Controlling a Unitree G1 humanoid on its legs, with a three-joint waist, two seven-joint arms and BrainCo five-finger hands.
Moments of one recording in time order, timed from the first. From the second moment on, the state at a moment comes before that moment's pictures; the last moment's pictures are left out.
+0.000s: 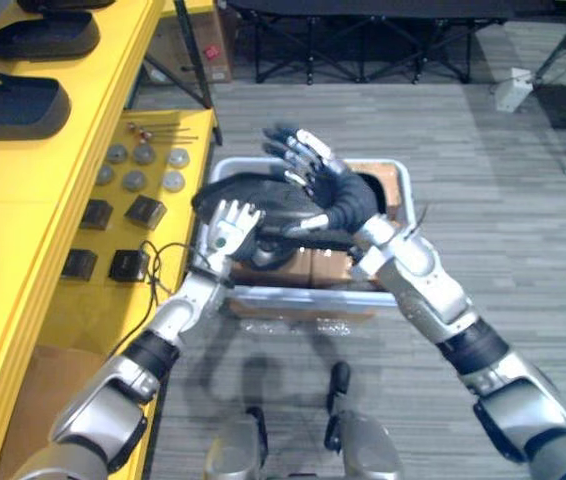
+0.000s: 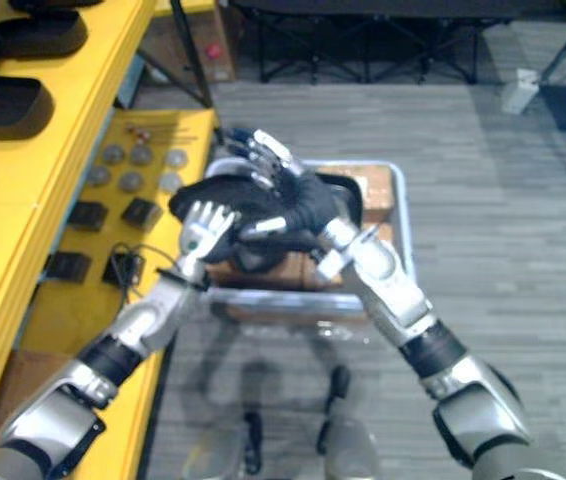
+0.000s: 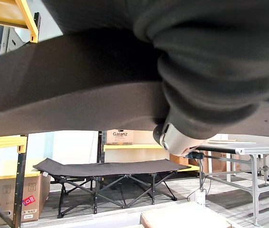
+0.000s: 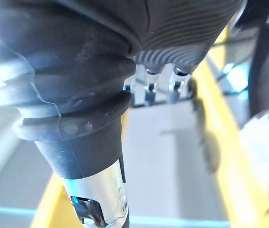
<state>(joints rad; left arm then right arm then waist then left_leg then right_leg) -0.62 0.46 -0.56 0.46 0.92 0.01 0.59 -0.63 -0.44 0.46 -0.04 0.75 -0.25 0.28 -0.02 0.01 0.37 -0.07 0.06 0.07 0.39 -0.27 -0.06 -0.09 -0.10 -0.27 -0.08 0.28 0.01</state>
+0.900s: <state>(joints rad) -0.01 0.41 -0.16 -0.07 0.86 -0.39 0.78 0.23 -0.19 -0.23 -0.05 0.77 -0.57 0.23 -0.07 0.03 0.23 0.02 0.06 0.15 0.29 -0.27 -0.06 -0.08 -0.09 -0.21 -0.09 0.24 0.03</state>
